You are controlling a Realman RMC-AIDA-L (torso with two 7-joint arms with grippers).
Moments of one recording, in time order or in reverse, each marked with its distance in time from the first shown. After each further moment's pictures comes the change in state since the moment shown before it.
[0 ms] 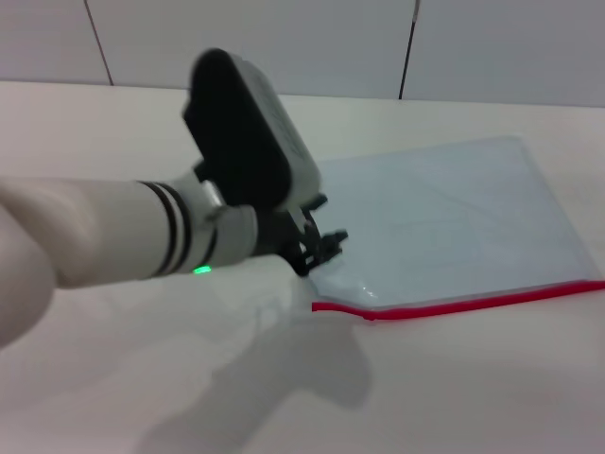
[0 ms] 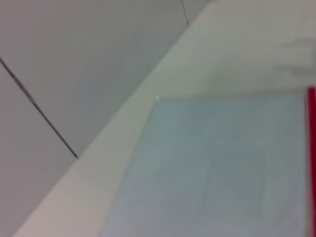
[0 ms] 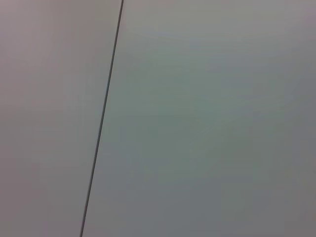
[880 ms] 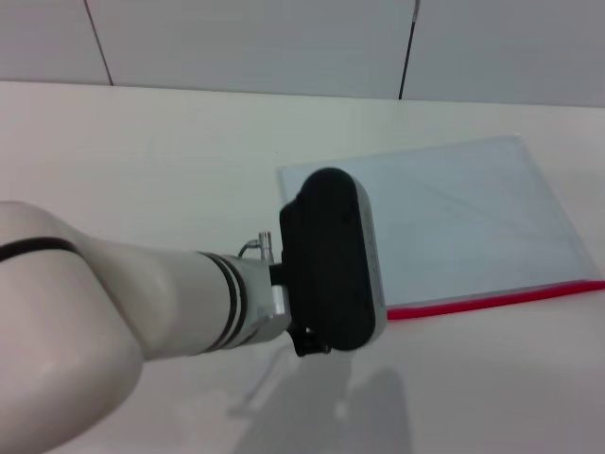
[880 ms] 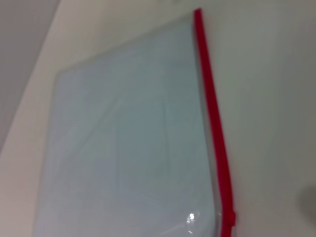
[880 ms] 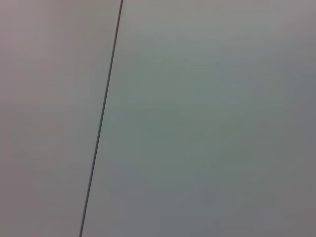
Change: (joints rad) left arm 0.018 -0.119 0.116 0.084 0.260 0.280 0.151; right arm 0.008 -0.002 0.000 0.001 0.000 -0.017 0.000
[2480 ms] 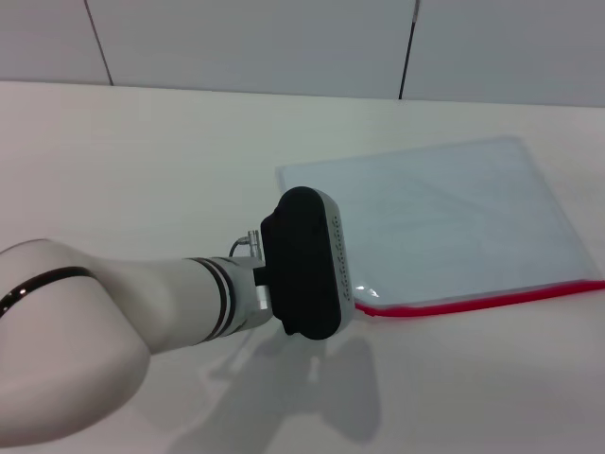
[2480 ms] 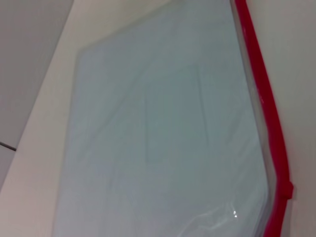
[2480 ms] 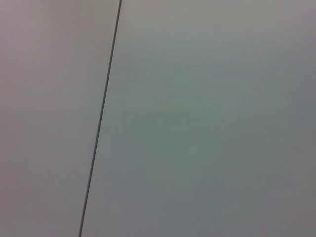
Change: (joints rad) left arm -0.039 -0.002 0.000 -0.327 -0.014 -0.355 0.049; right arm -0.003 0.000 0.002 0.003 0.003 0.010 0.000
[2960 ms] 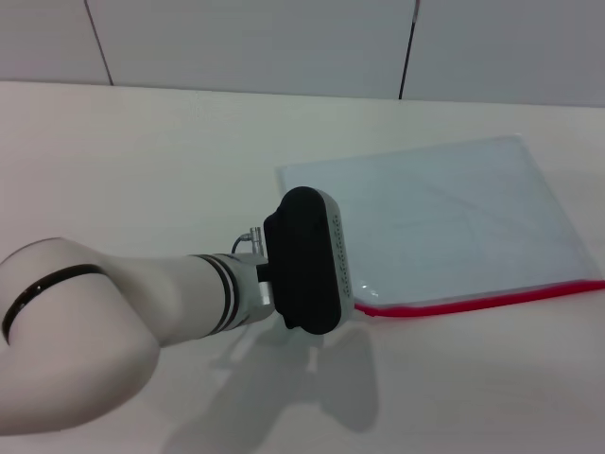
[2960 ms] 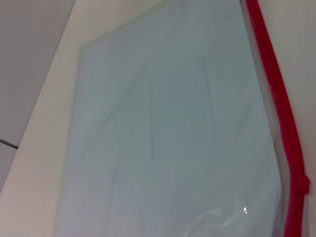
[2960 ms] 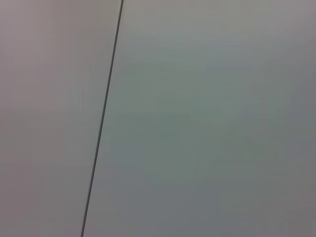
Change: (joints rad) left arm -0.039 -0.009 0.000 -0.090 -0.004 -0.062 0.002; right arm 0.001 0.002 -0.003 0.000 0.000 0.003 0.000
